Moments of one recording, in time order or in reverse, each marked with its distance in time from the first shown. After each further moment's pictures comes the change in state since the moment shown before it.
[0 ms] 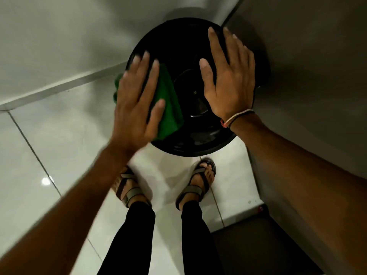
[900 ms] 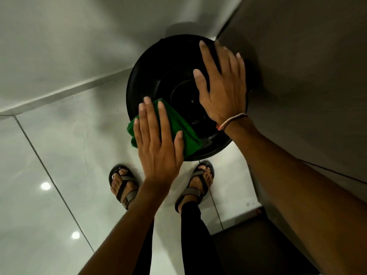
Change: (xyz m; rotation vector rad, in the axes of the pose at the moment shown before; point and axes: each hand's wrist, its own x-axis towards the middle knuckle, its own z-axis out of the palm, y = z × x) left_hand -0.058 0.064 0.037 0.188 0.113 -0.294; right_hand 0.001 -0.006 -0.010 0.005 -0.095 -0.034
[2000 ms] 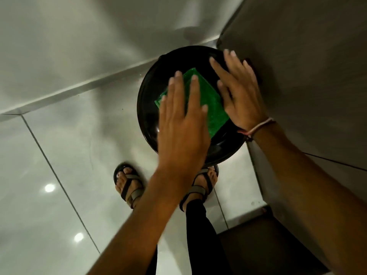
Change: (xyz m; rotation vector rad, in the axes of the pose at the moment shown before) left_hand 0.040 0.053 -0.066 -0.216 -0.323 -0.043; right_hand -0.028 0.024 -0.022 0.229 -0.172 -0.104
